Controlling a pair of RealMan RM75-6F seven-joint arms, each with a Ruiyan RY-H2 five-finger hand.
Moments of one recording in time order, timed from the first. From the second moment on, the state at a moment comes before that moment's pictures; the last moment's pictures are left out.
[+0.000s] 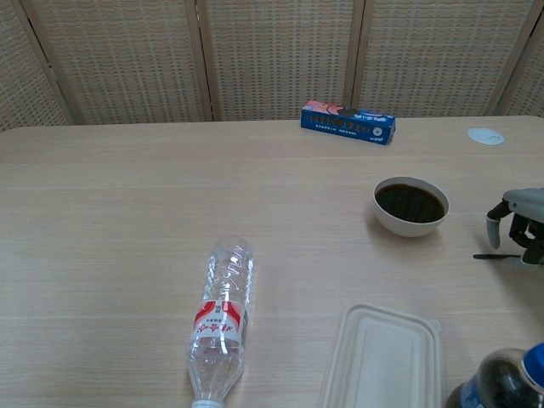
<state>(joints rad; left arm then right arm) -0.05 -1.13 0.01 -1.57 1.47 1.44 0.11 0.58 -1.59 0.12 -1.15 -0.88 0.84 -0.38</state>
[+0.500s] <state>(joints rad) -0.05 -1.13 0.01 -1.56 1.47 1.44 0.10 0.59 -1.61 0.12 -1.11 -0.86 0.82 -0.40</state>
